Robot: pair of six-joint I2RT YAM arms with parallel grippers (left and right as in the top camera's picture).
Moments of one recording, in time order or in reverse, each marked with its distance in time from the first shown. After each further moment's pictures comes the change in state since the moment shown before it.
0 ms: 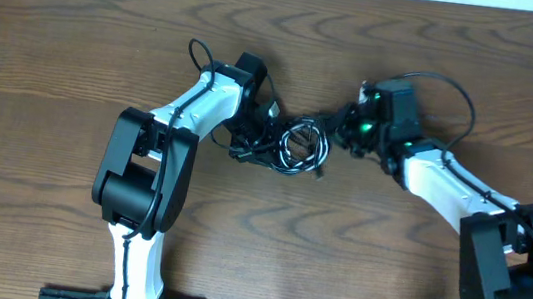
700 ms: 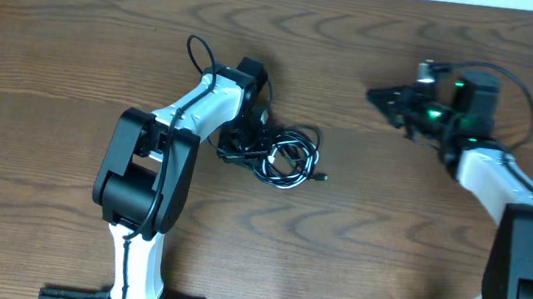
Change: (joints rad) left arm -0.006 0.000 -0.016 -0.025 -0.285 0.014; right arm -0.331 0.002 0.003 0.129 -0.339 -0.060
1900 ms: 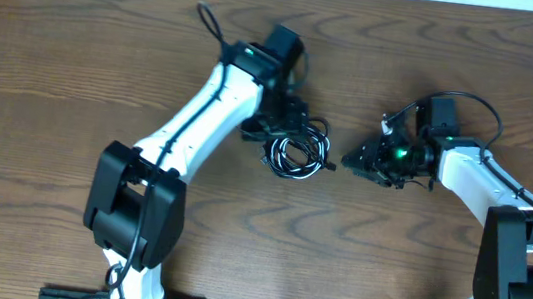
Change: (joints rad) left arm -0.148 -0.143 0.209 -0.067 -0.069 -0.170; right arm 0.152 0.000 0.004 -0.689 0.197 -0.476
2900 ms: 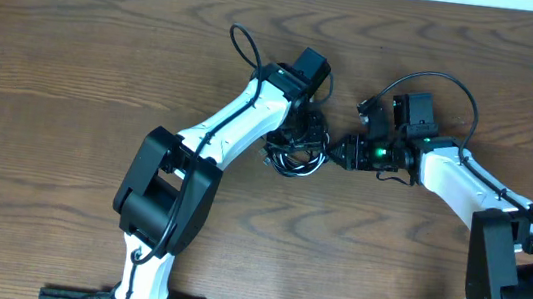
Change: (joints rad) left arm -0.066 0.119 -0.034 0.160 0.043 -0.116; right arm 0.097 0.000 0.000 0.175 0.109 -0.279
